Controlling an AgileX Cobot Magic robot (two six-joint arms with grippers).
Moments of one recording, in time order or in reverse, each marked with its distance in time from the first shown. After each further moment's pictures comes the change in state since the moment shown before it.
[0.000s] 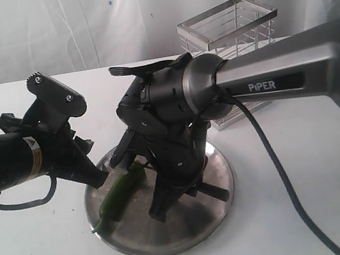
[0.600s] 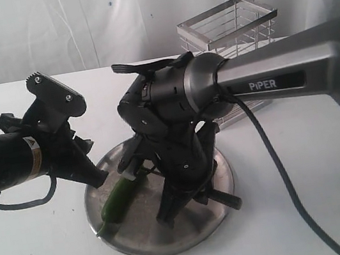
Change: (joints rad) left arm 0.000 0.000 0.000 0.000 0.002 -0.004; right arm -0.006 0.000 0.000 0.042 0.106 -0.026
